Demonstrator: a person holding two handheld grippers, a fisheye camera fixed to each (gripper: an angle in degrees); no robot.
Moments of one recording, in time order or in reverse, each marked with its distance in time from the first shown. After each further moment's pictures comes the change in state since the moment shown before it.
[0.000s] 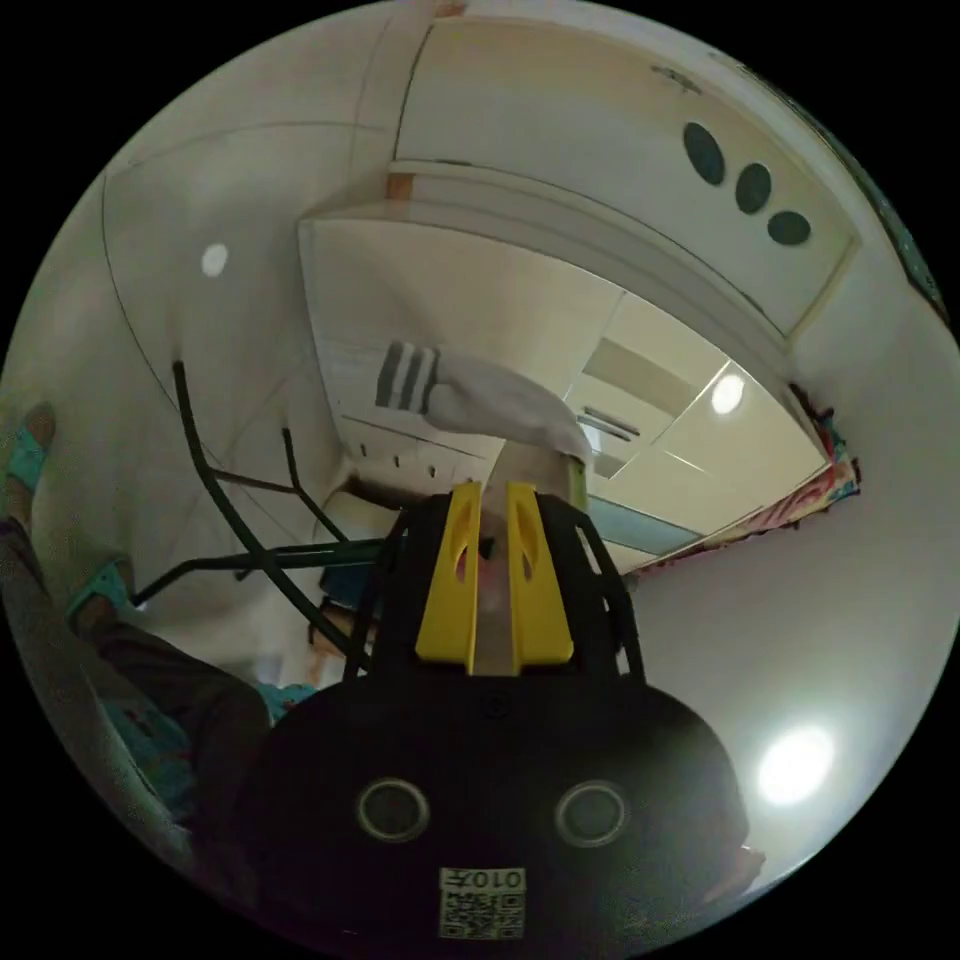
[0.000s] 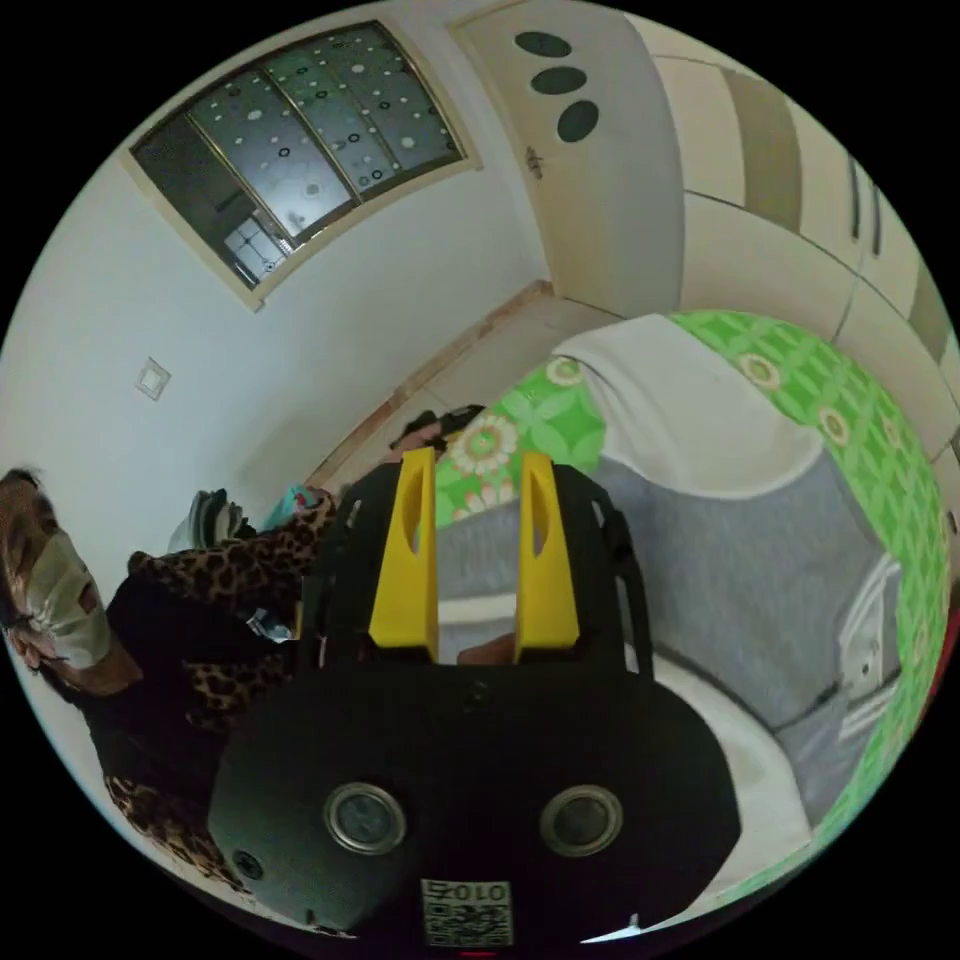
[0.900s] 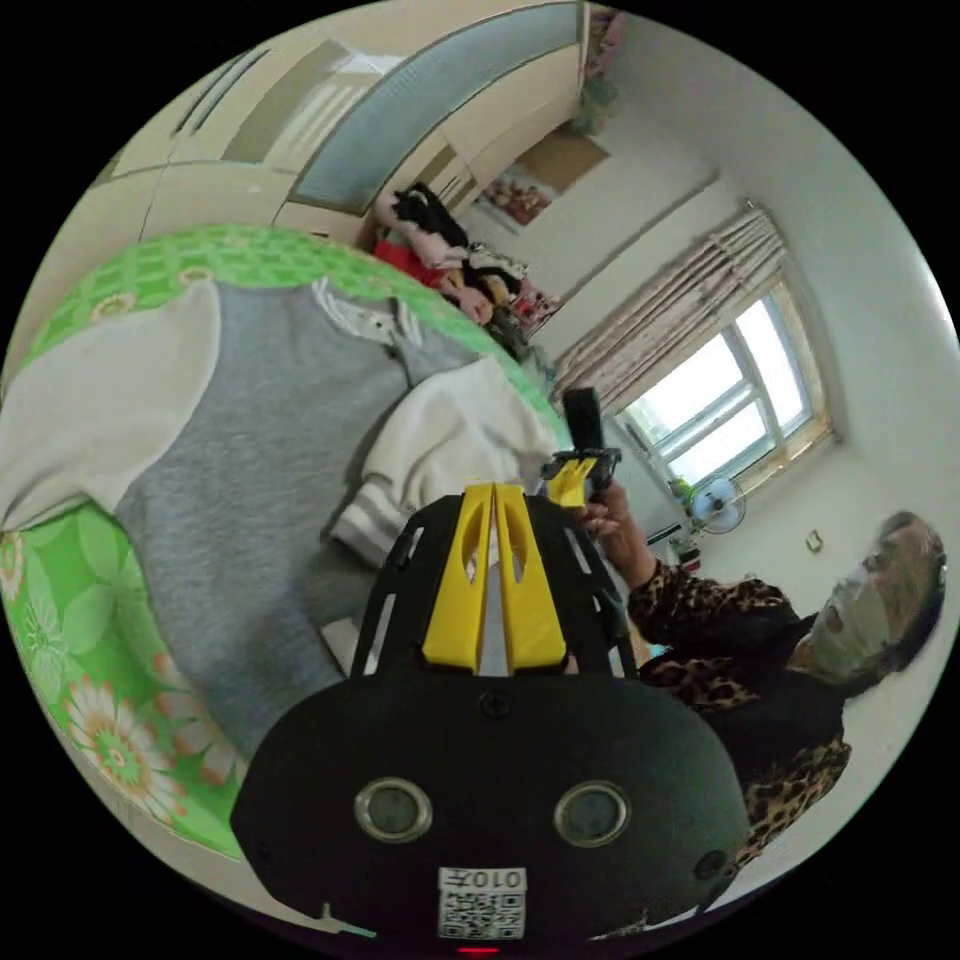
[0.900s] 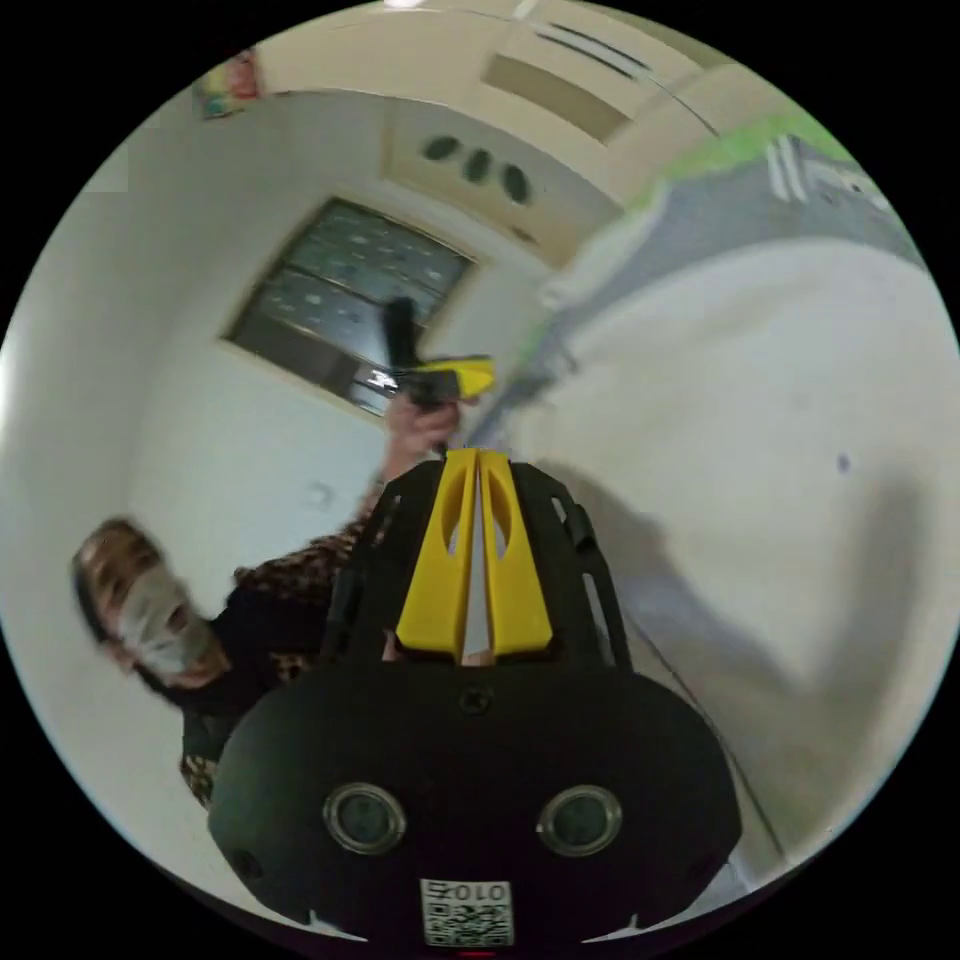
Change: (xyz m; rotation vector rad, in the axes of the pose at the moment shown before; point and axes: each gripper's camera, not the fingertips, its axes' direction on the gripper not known) left arm 0.104 0.425 0.453 -1.014 -0.627 1.118; right arm 0.075 0.302 -0.090 0.228 -0.460 0.360
